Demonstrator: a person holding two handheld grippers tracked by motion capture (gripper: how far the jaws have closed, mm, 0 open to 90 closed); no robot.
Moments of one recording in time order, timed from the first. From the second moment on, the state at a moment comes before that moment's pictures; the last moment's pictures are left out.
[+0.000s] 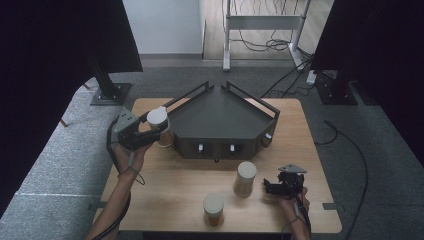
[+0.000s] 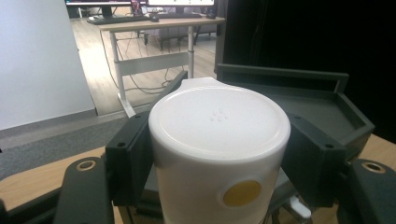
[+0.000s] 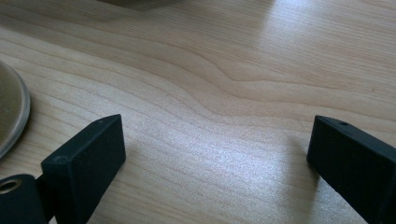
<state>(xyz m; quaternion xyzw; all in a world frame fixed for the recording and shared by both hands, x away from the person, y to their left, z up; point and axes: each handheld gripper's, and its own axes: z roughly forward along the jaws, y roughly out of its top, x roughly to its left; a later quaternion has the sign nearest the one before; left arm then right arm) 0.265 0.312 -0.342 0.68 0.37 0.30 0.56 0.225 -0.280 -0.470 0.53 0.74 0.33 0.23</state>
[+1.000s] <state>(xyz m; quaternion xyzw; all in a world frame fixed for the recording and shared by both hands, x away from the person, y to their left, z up) 0.303 0.287 -0.331 0.68 0.37 0.32 0.54 0.225 -0.281 -0.470 0.53 0.75 0.33 0.23</state>
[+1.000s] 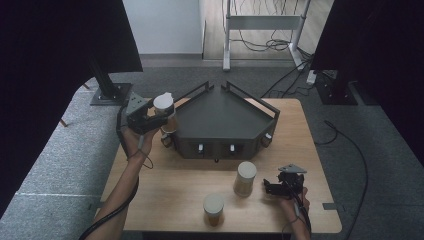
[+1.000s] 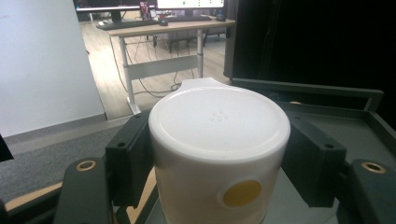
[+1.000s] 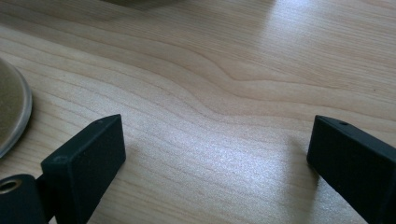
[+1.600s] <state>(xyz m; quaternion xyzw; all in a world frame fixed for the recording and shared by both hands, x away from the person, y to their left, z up) 0.326 0.266 -0.331 0.68 0.38 0.33 0.53 0.225 -0.281 -0.470 0.53 0.75 0.33 0.23</state>
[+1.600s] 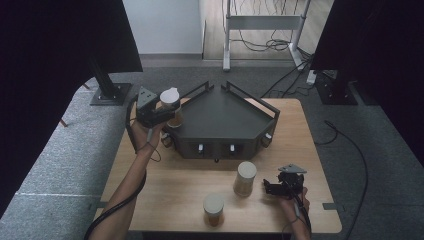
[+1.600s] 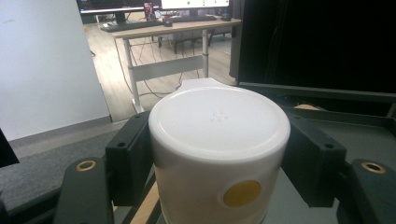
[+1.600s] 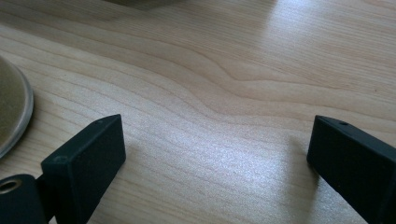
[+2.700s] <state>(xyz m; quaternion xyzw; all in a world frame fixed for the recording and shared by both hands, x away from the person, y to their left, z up) 0.350 0.247 -0.346 0.68 0.40 0.32 0.53 0.225 -0.281 -0.470 0.53 0.75 0.33 0.23</state>
